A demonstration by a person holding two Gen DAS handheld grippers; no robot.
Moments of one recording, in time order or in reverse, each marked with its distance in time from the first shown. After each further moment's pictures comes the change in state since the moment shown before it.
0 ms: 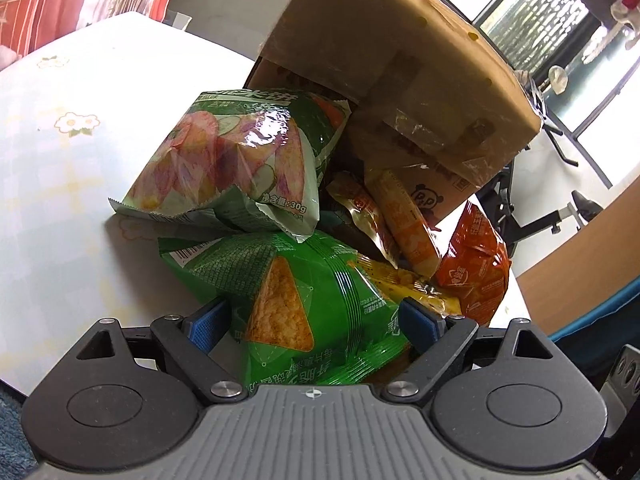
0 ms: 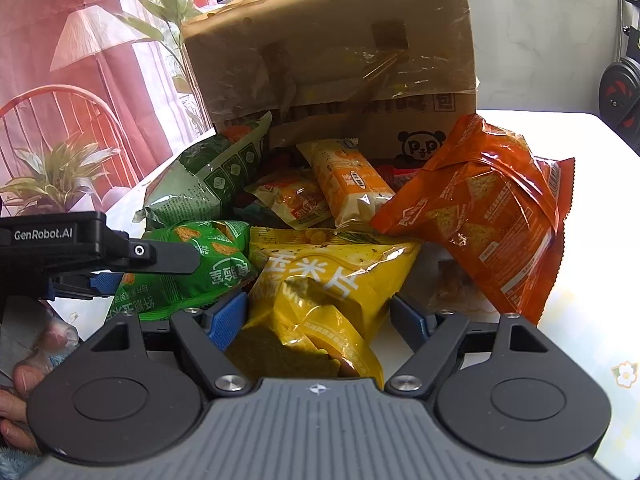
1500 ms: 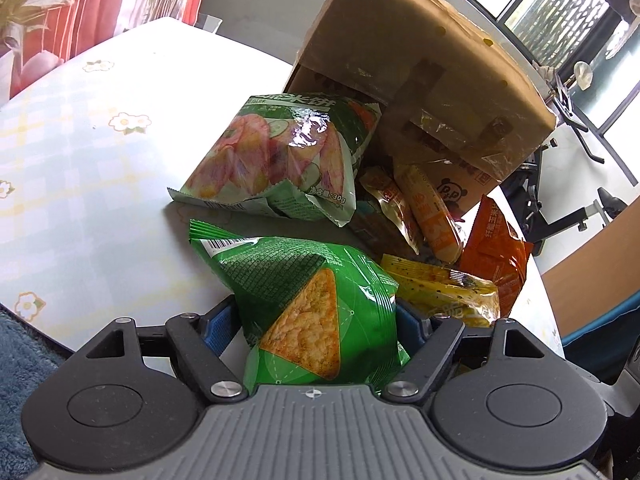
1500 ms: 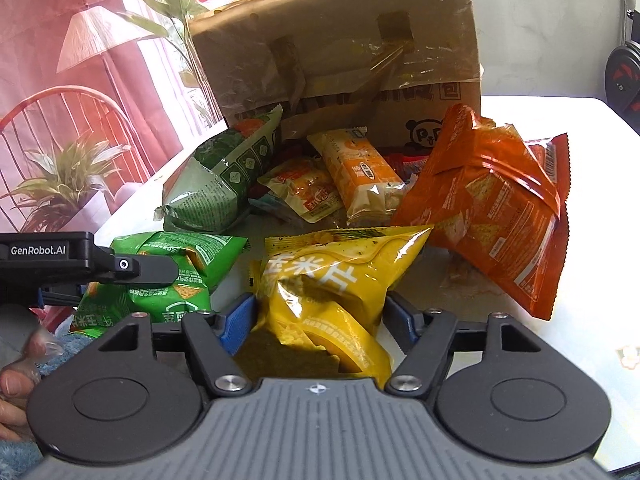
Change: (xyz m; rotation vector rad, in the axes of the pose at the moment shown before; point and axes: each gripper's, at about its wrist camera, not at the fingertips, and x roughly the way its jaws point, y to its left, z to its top) left arm -0.040 0.004 -0.006 0.009 0.012 0.112; right arm -0.012 0.003 0.002 0.029 0.035 0.034
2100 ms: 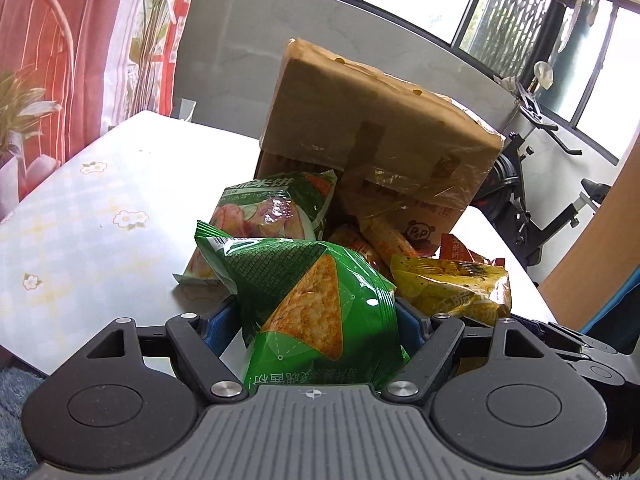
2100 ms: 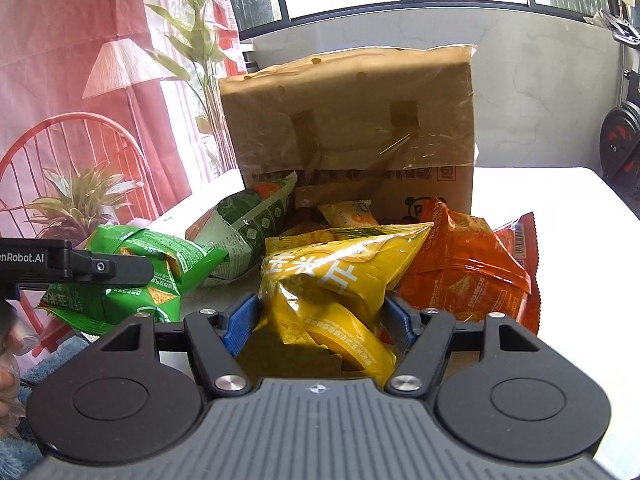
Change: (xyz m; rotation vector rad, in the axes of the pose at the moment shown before) left arm -0.048 -0.030 -0.004 0.183 -0.196 0.016; right arm -0.033 0.011 0.004 -0.078 -0.176 -0.031
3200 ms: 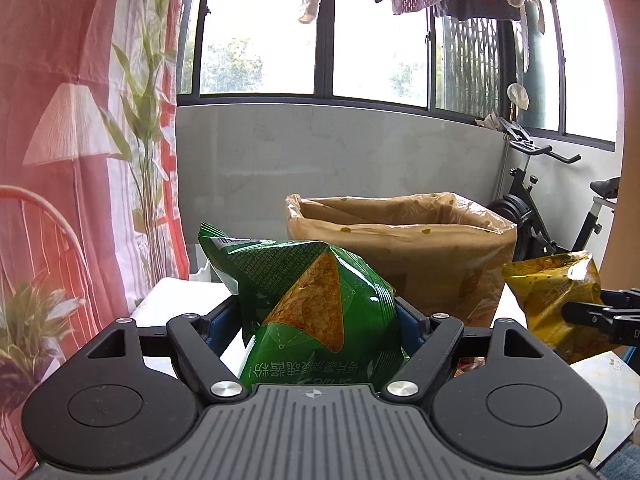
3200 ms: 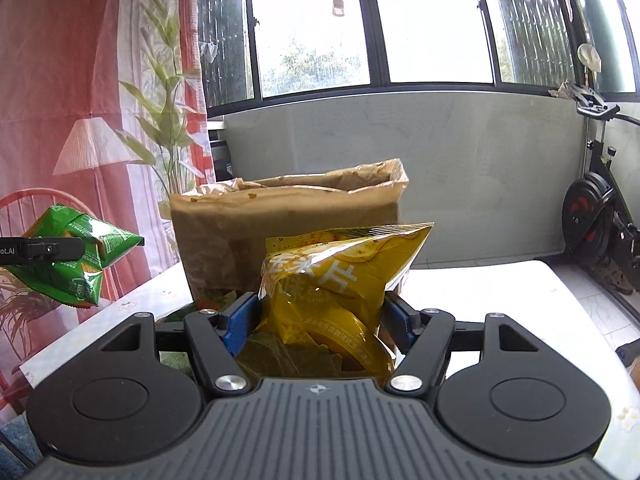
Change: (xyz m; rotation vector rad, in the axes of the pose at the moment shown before) left arm -0.021 -0.015 0.075 0.292 -0.311 0.109; right arm -0.032 -0.035 0.059 -0.045 -0.245 -0.107
